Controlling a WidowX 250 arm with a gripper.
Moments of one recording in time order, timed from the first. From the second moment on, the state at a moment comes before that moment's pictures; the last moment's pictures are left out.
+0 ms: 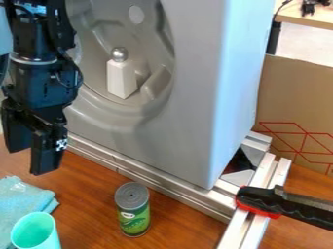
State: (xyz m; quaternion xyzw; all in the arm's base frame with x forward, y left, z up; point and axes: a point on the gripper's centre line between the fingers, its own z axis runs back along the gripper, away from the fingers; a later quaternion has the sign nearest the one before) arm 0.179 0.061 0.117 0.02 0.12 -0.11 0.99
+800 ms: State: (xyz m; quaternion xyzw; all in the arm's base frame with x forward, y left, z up) arm 0.224 0.018 0.077 0.06 0.03 -0.15 0.99
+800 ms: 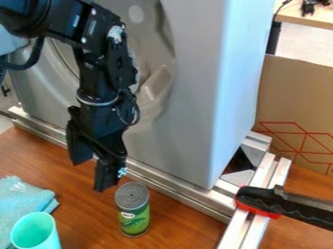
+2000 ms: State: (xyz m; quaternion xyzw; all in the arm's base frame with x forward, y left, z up) arm 0.262 0.026 0.045 0.05 -0.10 0.09 0.99
